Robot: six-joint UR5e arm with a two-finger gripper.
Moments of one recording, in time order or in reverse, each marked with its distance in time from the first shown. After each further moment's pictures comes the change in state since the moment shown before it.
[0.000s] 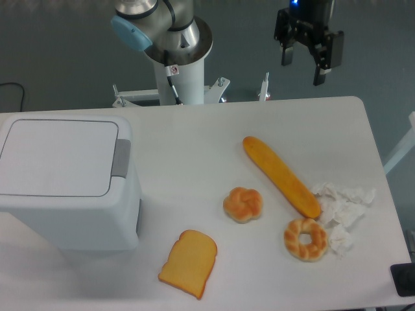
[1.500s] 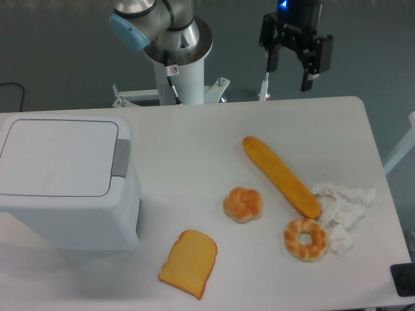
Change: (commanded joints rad) arm -0.054 -0.002 0.008 -0.002 -0.071 -0.141
